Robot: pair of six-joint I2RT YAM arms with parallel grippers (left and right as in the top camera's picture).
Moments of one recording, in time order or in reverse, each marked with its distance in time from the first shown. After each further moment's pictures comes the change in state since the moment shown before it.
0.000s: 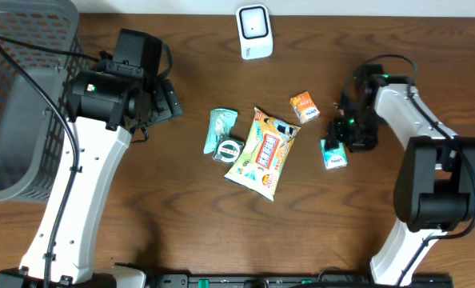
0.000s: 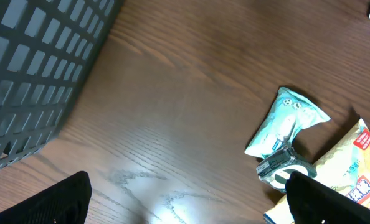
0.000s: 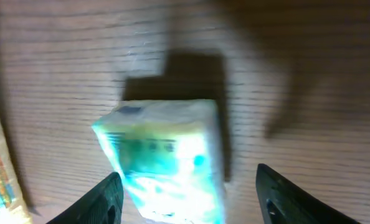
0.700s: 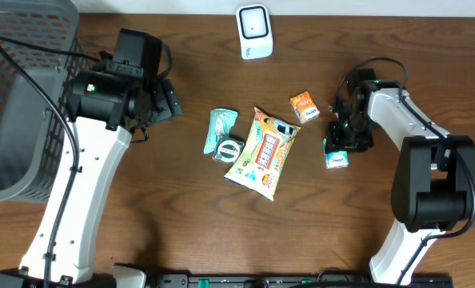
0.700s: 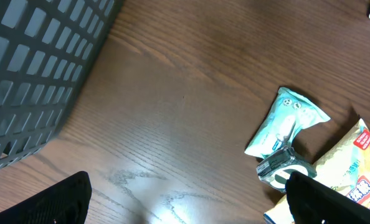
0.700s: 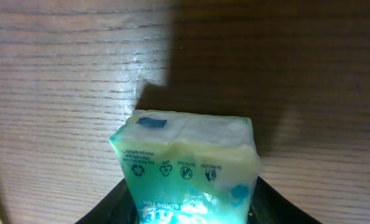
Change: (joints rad) left arm 0.000 0.000 0.000 0.000 0.000 0.000; right arm 0.024 0.001 -0.052 0.076 0.033 0.005
